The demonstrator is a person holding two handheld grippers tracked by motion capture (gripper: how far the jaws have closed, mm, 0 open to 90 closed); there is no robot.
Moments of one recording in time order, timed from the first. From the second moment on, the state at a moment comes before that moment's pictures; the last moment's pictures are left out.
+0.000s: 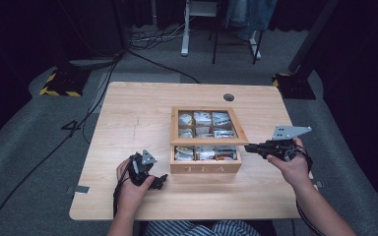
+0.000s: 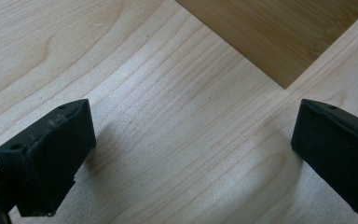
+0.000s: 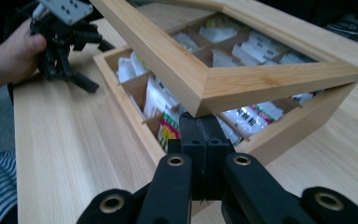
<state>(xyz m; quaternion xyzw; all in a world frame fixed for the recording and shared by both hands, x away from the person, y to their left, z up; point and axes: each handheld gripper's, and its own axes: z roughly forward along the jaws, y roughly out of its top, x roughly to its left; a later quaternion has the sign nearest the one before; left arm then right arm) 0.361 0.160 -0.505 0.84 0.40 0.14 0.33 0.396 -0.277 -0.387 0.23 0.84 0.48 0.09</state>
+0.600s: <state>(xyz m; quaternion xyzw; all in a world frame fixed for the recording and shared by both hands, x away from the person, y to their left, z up) 0.362 0.159 -0.505 0.84 0.40 0.14 0.33 0.415 -0.264 -0.373 0.25 0.81 0.52 0.12</state>
